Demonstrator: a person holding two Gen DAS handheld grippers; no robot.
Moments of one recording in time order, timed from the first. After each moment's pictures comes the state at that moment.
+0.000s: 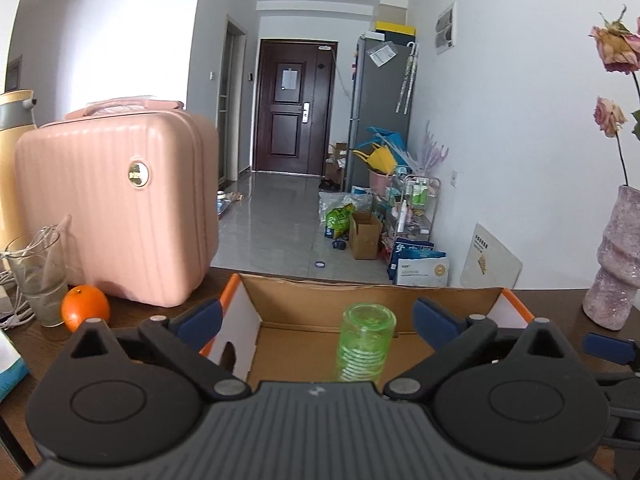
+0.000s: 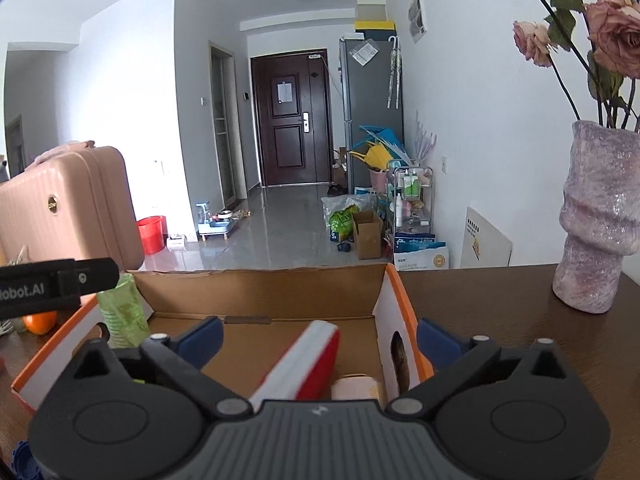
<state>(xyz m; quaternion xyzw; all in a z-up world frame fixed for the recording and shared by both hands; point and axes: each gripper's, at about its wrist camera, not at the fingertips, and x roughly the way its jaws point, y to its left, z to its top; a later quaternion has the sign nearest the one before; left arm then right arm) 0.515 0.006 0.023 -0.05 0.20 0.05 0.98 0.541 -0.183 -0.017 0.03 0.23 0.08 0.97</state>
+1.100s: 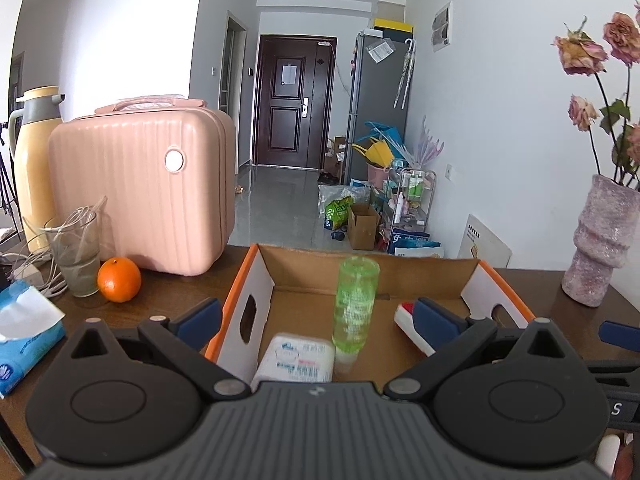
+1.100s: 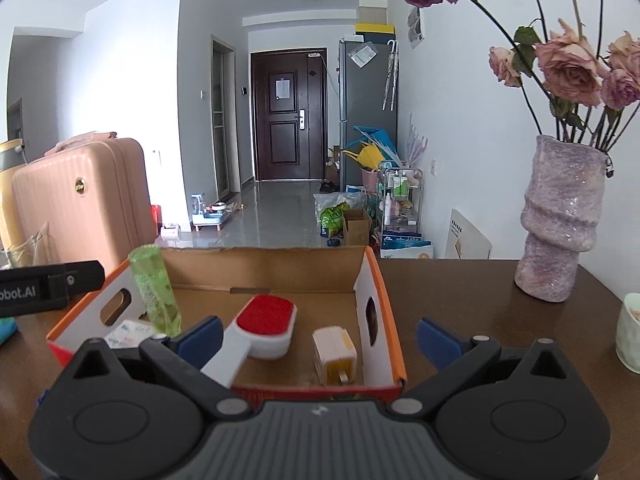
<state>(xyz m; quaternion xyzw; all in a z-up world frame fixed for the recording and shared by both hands) 0.437 0.004 0.031 -0.05 0.21 0.04 0.98 0.462 -0.197 0.000 0.00 0.24 0.06 0.97</state>
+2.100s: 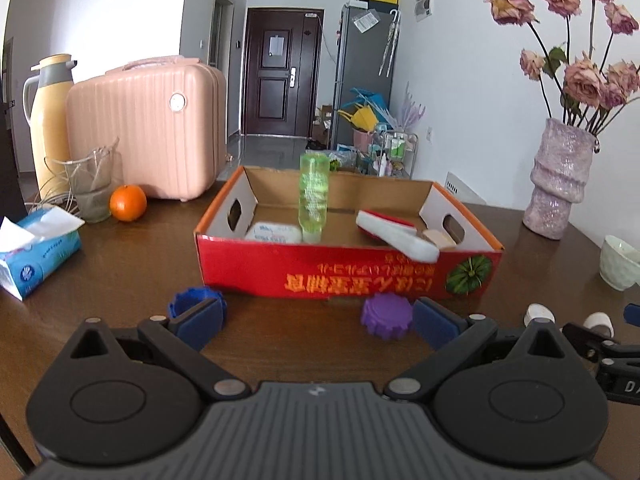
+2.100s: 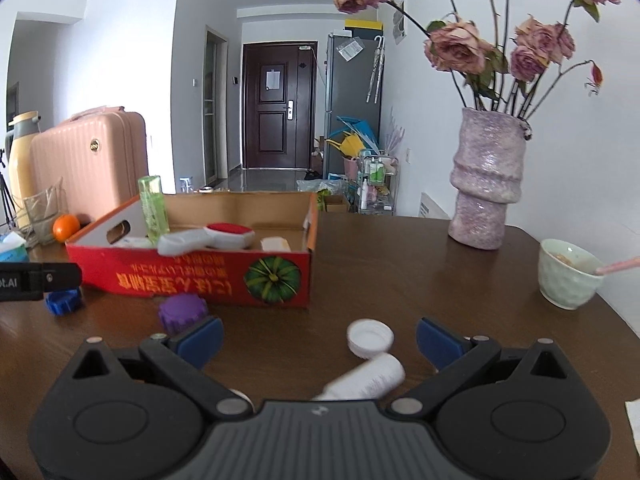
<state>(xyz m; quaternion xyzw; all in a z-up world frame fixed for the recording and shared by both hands) 0.331 -0.035 -0.001 -0.04 0.26 0.02 0.97 0.333 -0.269 -0.026 -0.02 0.25 0.04 0.97</state>
